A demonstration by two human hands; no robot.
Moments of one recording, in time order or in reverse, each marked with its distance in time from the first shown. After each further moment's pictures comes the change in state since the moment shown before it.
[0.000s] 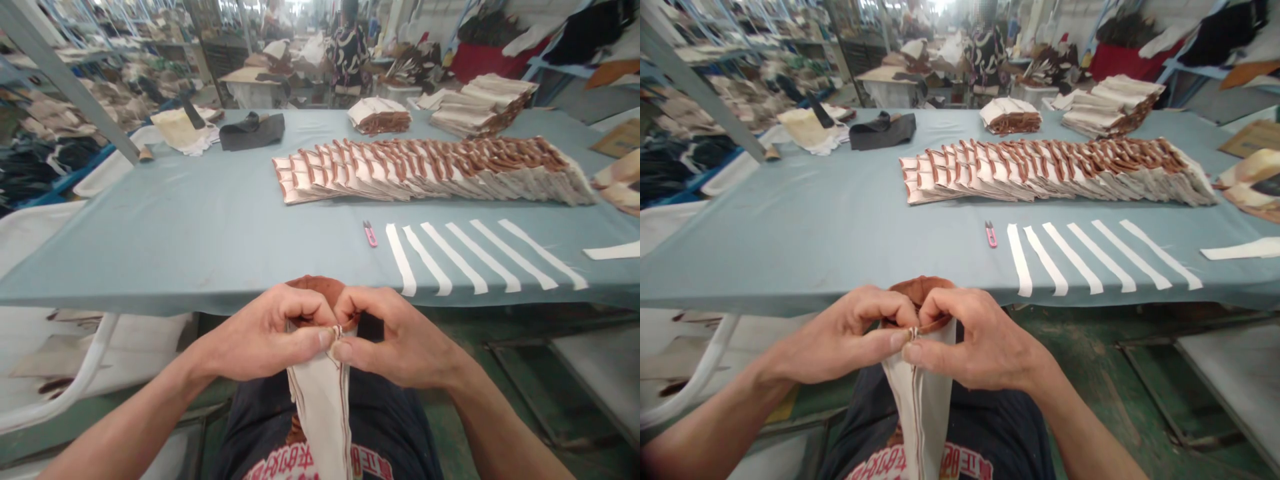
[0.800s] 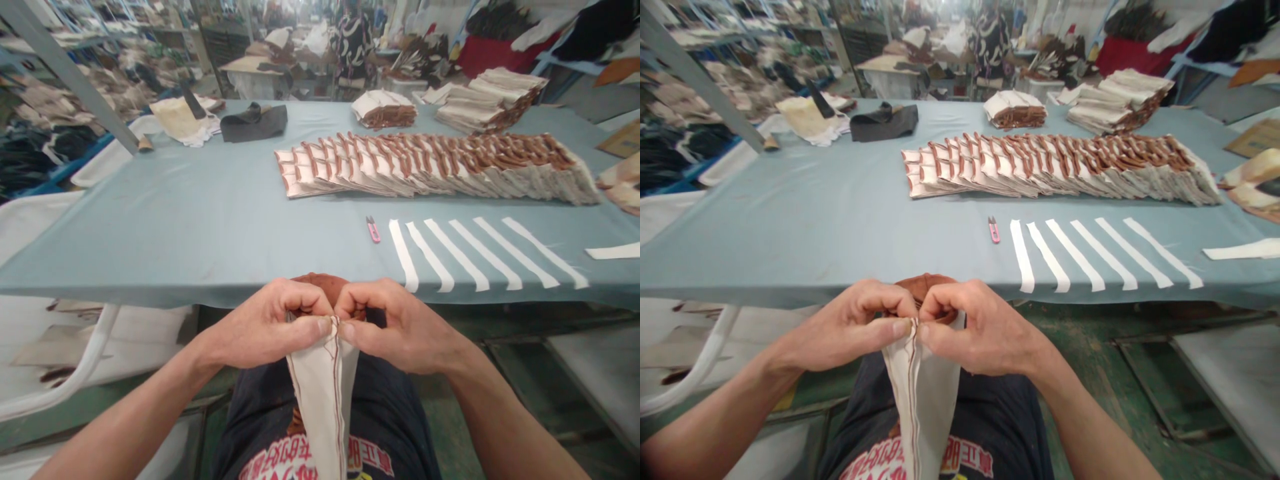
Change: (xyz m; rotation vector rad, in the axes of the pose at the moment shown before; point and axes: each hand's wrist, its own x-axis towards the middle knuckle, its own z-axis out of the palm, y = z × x) left_hand -0.004 -0.008 -0.001 -0.057 0.037 -0.046; right_hand 0.009 -0.009 -0.001 0.080 -0.081 0.124
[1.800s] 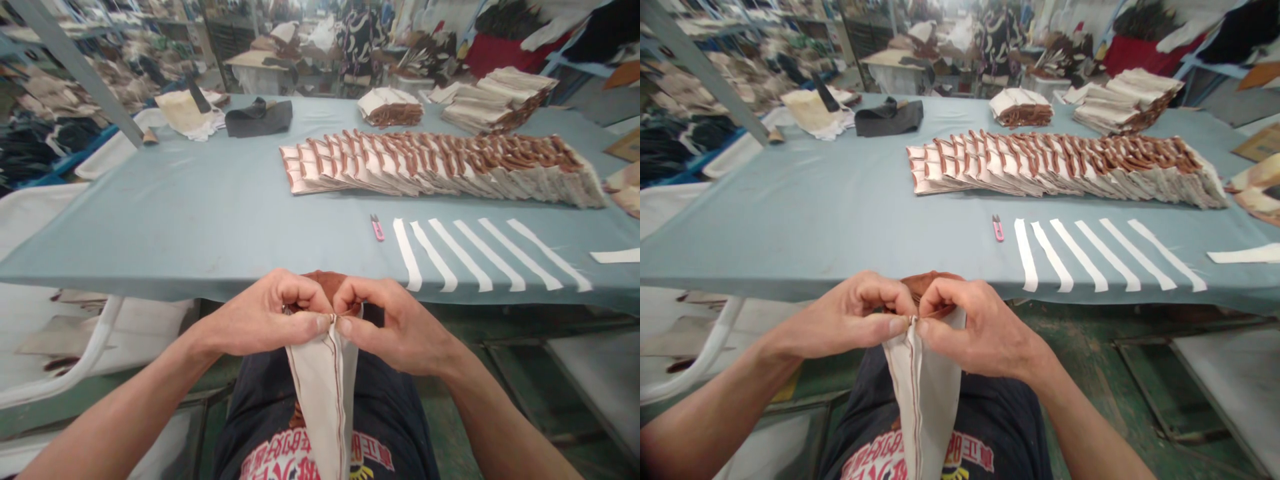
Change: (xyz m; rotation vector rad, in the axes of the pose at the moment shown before) left_hand -0.006 0.002 -0.008 -0.069 0.004 -0.060; right_hand 0.002 0.002 0.012 -0.038 0.096 -0.078
